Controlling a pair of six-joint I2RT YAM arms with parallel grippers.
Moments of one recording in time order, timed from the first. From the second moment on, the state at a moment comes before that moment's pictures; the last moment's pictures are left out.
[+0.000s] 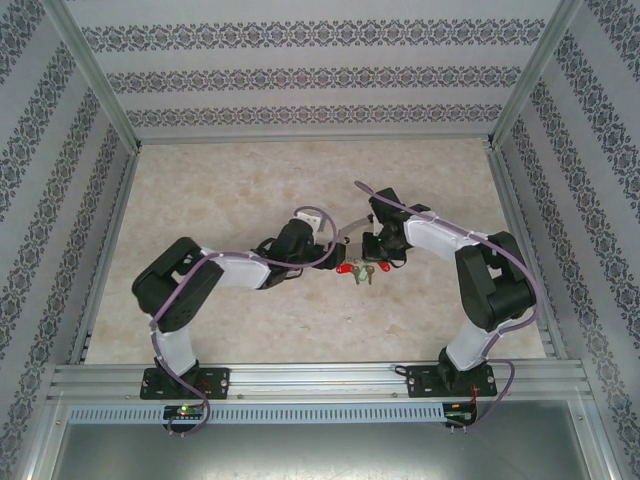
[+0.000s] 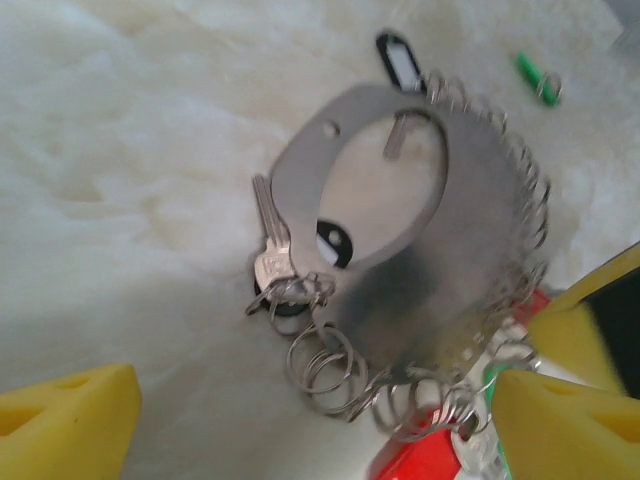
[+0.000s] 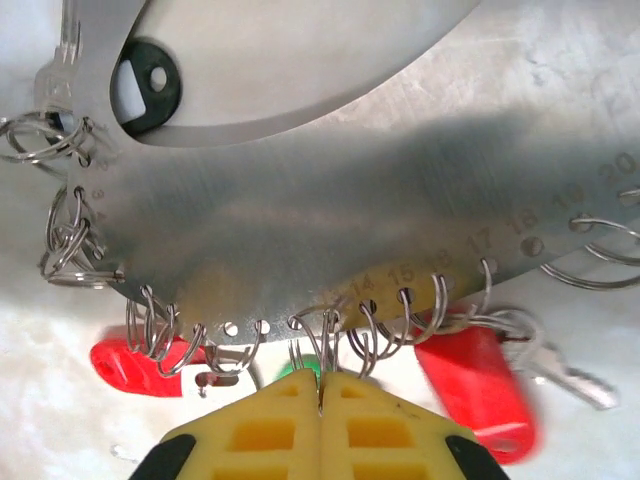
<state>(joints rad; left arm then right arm) -0.70 1.86 0.88 0.36 0.06 -0.48 0.37 1.71 1.05 -0.65 -0.18 0.41</state>
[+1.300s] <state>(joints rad) -0.74 2.06 1.19 0.12 -0.15 -0.56 0.43 1.75 1.05 -0.79 0.14 0.45</state>
